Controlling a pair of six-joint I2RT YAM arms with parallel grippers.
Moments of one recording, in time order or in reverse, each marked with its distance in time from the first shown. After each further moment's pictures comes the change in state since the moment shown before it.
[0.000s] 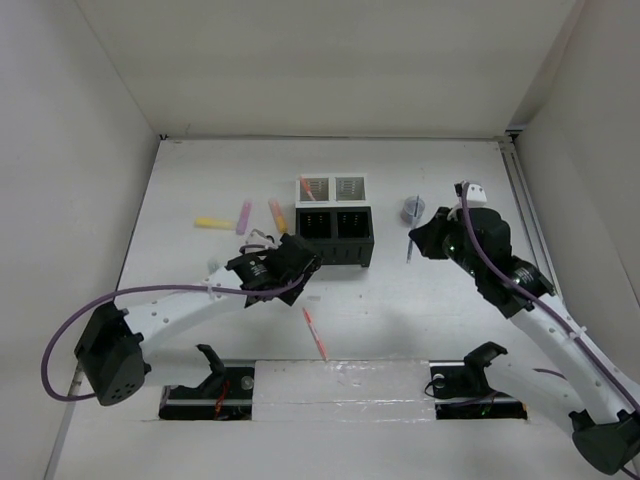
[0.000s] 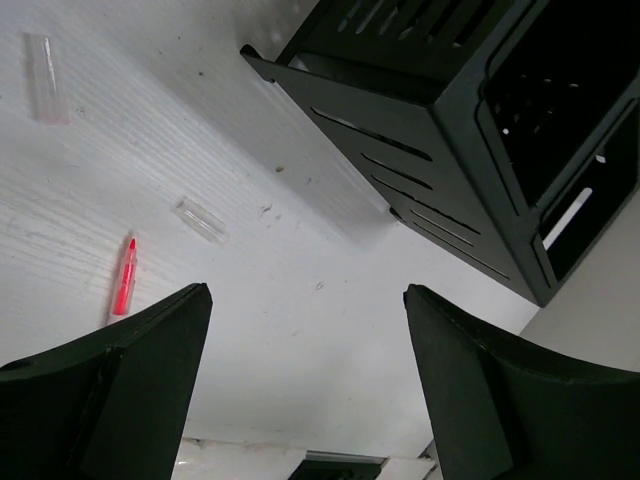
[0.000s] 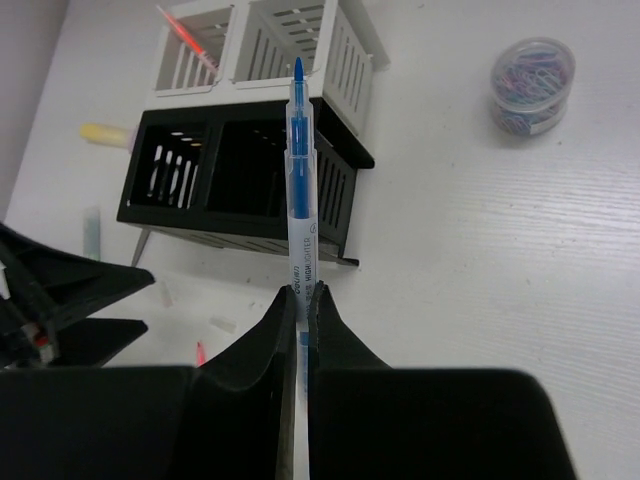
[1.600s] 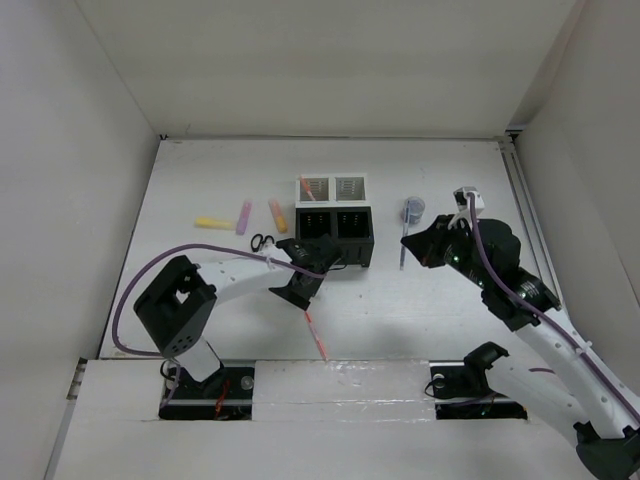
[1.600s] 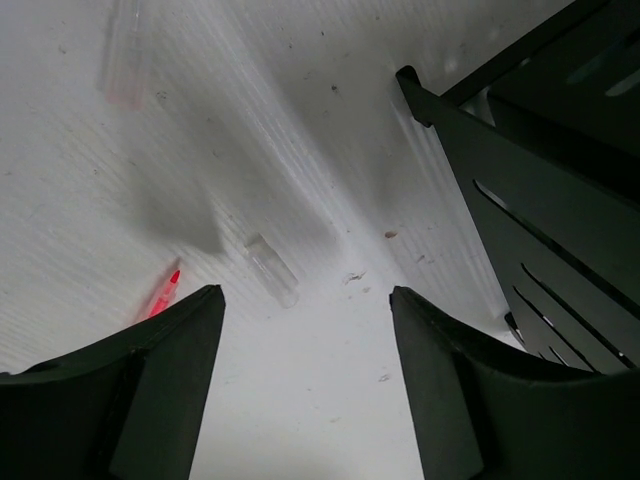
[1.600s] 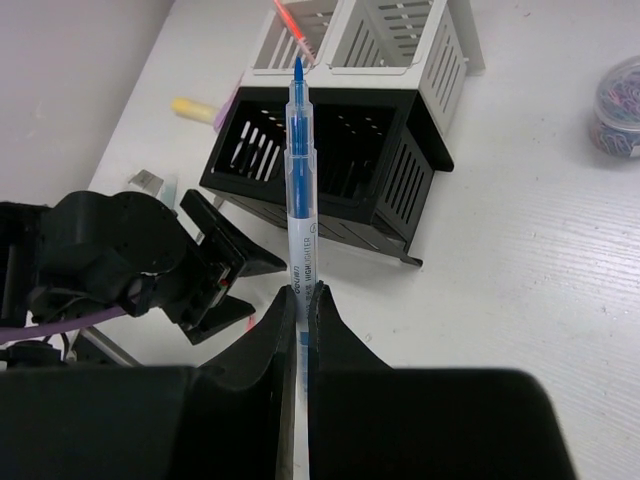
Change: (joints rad) left arm 0.000 0.396 0.150 -0.149 0.055 -0.226; right arm 0.013 -0.102 -0.073 0.095 -0.182 -0.003
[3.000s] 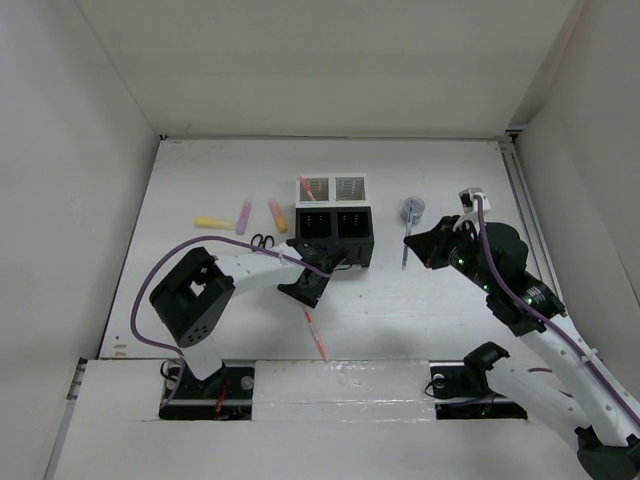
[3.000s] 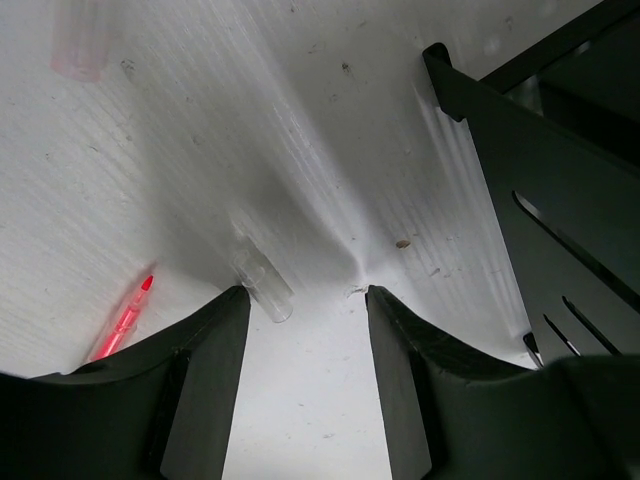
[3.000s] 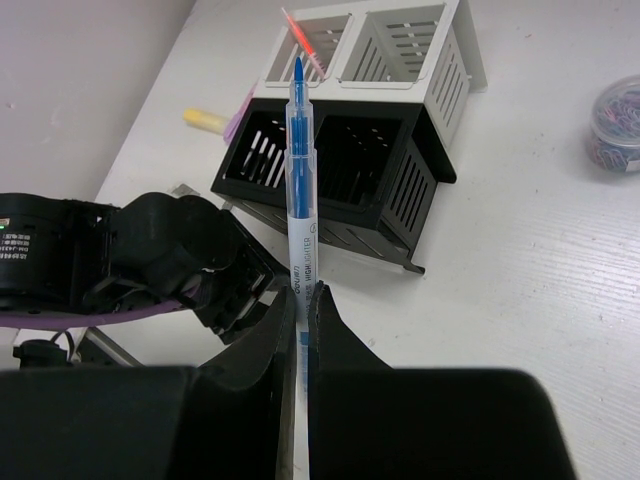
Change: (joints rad) left arm 0.000 0.102 0.030 0.026 0.049 -0.035; right arm 0.000 -0.044 0.000 -0.003 0.000 -0.008
